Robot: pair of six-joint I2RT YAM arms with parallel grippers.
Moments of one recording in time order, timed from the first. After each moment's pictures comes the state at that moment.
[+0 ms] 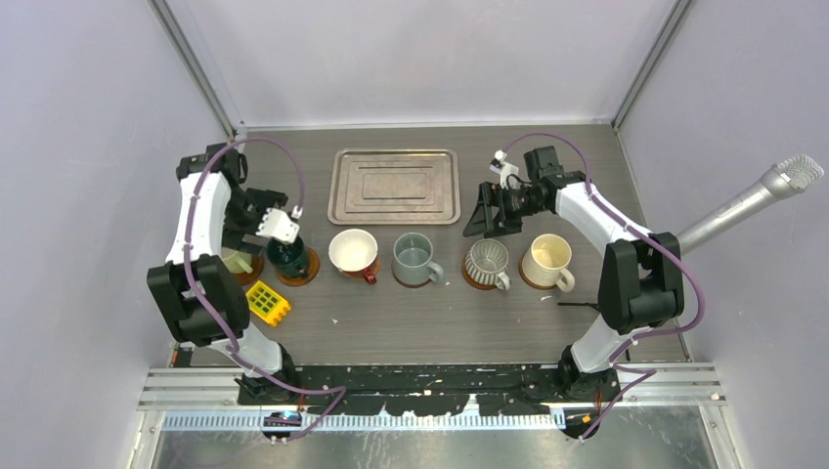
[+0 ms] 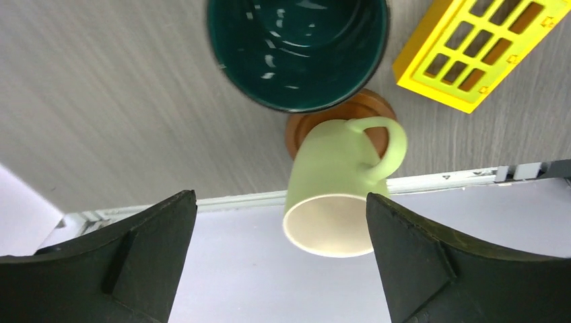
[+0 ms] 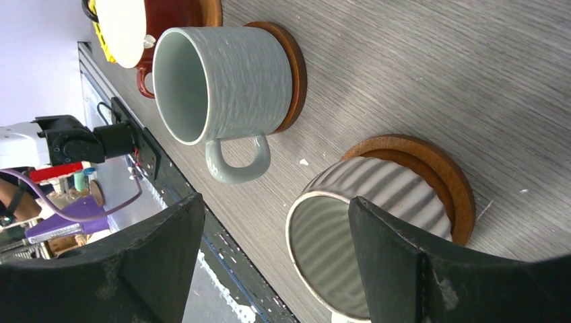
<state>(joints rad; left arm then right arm) 0.22 1.61 1.47 -1.36 0.14 2.09 0.19 1.65 1.20 -0.64 -0.78 0.10</state>
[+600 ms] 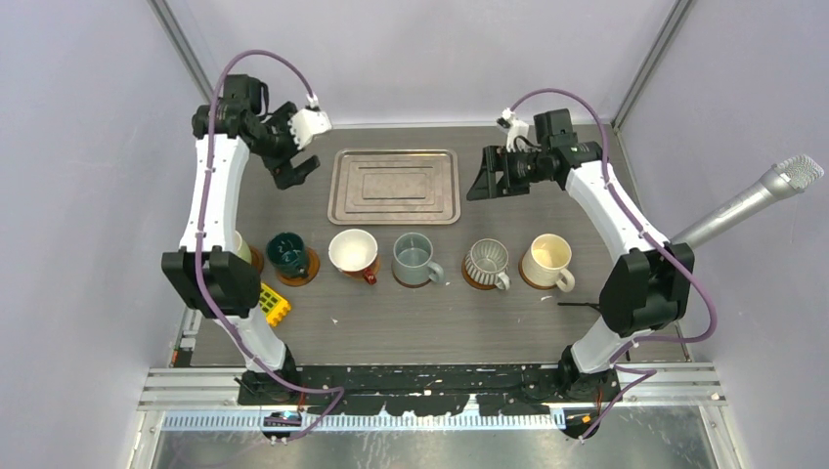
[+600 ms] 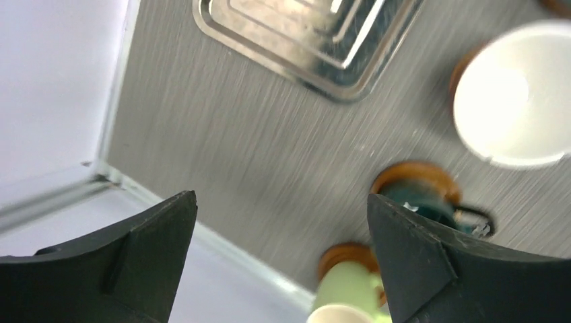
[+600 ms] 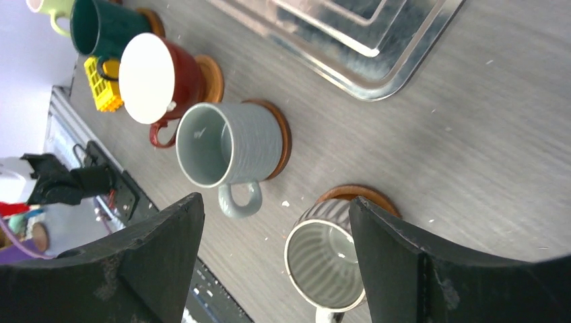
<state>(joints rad) 0.01 1.75 2.00 -1.28 0.38 1.22 0.19 1.63 1.47 -0.74 -0.67 0.06</state>
